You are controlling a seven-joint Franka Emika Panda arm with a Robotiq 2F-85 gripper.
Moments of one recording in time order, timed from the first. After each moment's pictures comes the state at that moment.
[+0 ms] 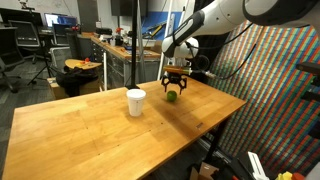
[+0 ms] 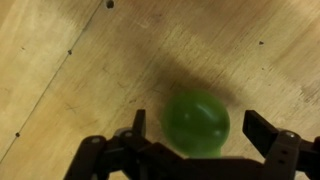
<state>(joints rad) -0.12 0.56 -0.14 -1.65 0.10 2.08 0.58</state>
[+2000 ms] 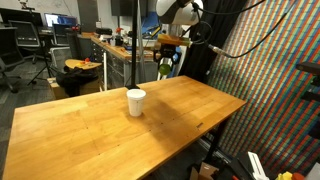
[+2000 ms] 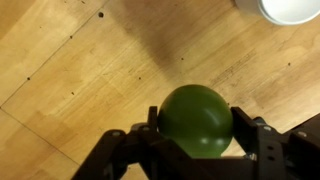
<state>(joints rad) 0.02 0.22 -0.12 -1.77 -0.03 2.07 0.56</state>
